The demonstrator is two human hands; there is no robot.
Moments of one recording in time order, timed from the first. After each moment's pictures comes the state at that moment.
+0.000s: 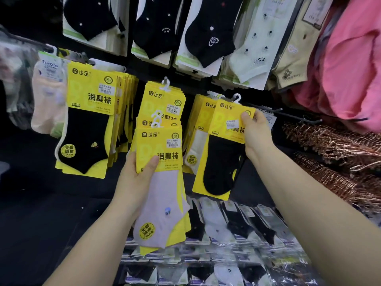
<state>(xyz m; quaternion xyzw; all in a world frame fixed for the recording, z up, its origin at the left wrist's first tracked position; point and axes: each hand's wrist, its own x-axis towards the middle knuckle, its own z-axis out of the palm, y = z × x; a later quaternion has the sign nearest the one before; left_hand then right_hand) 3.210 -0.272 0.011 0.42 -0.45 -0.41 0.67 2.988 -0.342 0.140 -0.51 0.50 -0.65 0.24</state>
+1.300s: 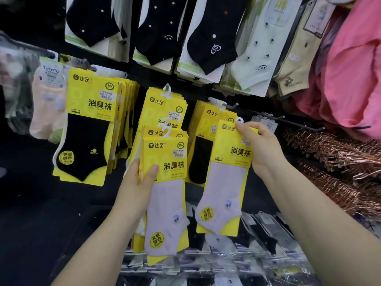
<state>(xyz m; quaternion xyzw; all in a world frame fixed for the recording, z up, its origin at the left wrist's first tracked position) 3.206 -0.276 0.012 0.44 -0.46 -0.41 0.66 2.984 -0.307 0.140 -0.52 0.49 -0.61 0.33</state>
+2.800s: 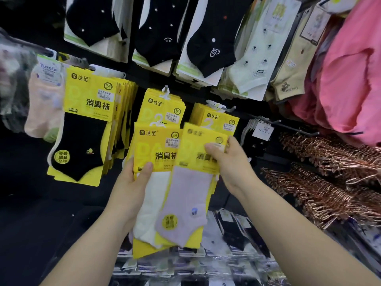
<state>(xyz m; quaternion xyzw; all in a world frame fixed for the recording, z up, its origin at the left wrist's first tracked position) 3.209 -0.278 0.011 0.38 -0.43 -0.46 0.68 3.027 -0.298 0.105 -0.59 0.47 -0.56 0.34</state>
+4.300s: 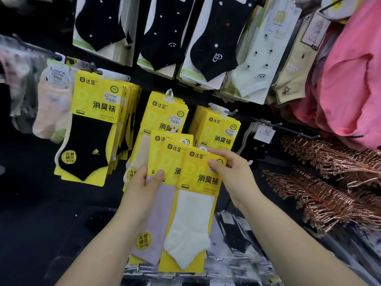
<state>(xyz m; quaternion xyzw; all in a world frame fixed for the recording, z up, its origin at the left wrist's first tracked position) 3.198 -0.270 0.010 0.40 -0.46 -0.44 0.66 3.016 -0.286 0.087 -0.62 0.49 -0.53 0.31</state>
